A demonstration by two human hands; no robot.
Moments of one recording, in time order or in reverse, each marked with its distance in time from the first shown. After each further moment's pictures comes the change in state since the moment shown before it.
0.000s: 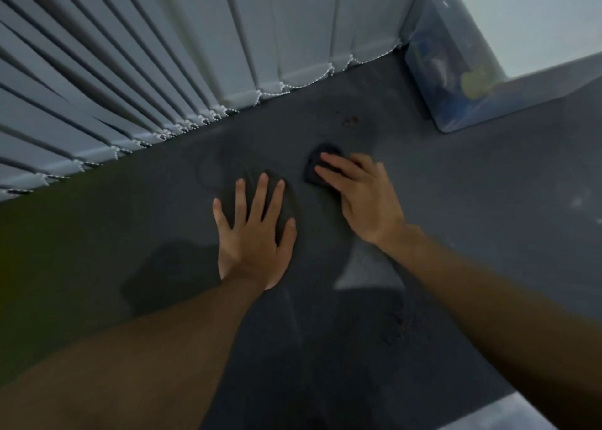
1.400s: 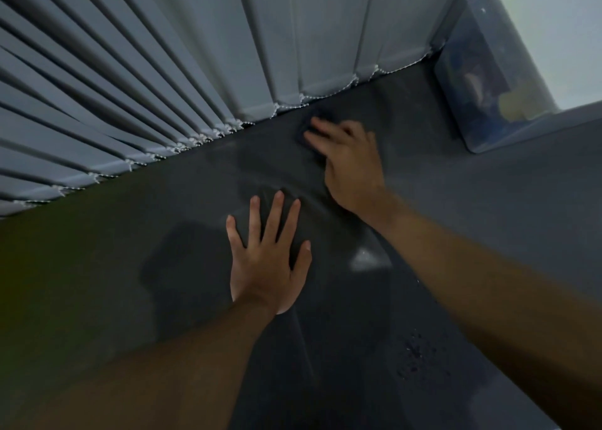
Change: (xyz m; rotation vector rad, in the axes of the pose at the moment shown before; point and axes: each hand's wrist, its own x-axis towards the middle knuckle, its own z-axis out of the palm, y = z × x) left_hand 0.003 -0.003 -0.005 0.011 -0.049 0.017; right_hand 0.099 -0.008 0.018 0.028 -0.034 0.094
